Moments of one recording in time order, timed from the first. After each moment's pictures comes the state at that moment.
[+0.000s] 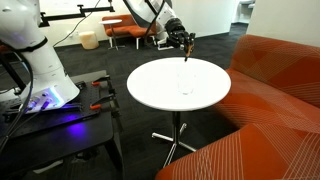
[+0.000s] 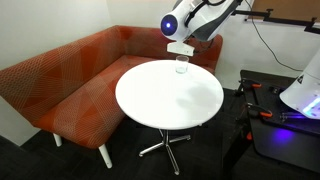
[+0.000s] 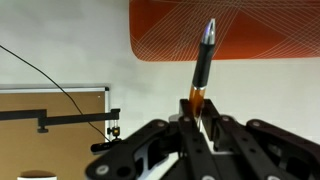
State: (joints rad) arm 0.09 0.44 -0.04 -2.03 -1.22 1.77 2.46
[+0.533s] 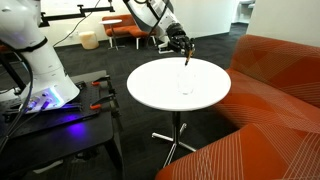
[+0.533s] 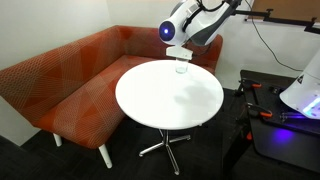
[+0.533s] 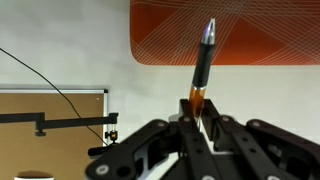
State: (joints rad) arm 0.09 0.49 -0.03 -2.00 -1.22 1.77 2.46
